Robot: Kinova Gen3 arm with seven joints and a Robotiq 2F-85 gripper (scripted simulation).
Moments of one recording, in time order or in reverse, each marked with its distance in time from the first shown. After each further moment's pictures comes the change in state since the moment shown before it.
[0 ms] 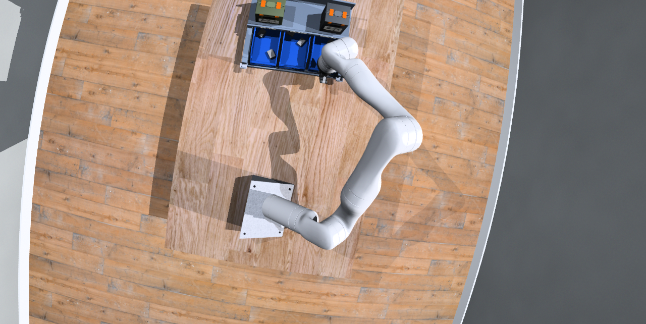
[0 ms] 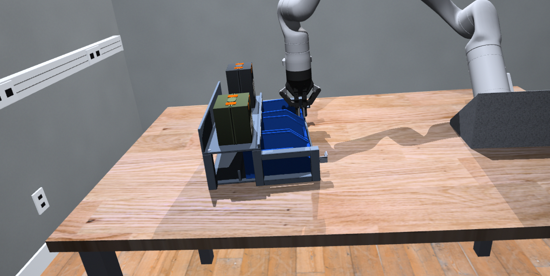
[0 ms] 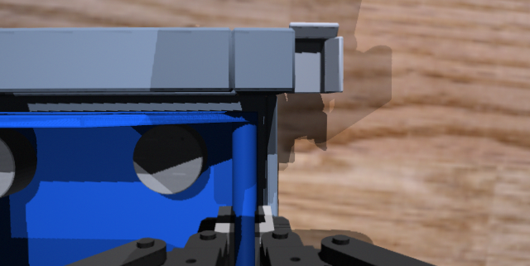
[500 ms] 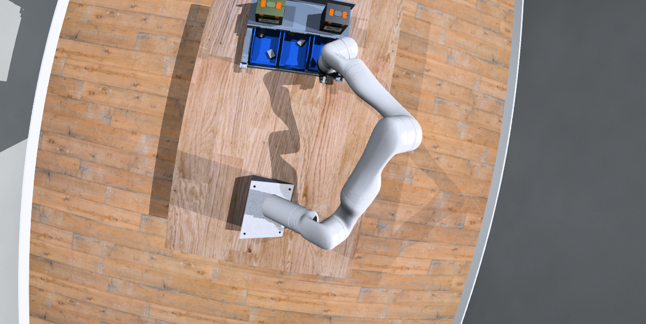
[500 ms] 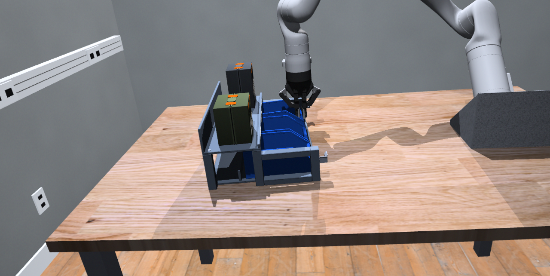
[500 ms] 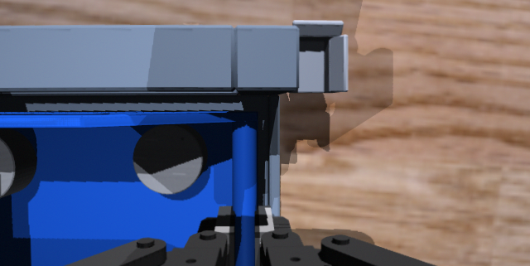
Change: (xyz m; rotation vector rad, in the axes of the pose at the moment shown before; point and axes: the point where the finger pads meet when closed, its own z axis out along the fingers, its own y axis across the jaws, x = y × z) arm 0.000 -0.001 0.003 -0.001 0.000 0.000
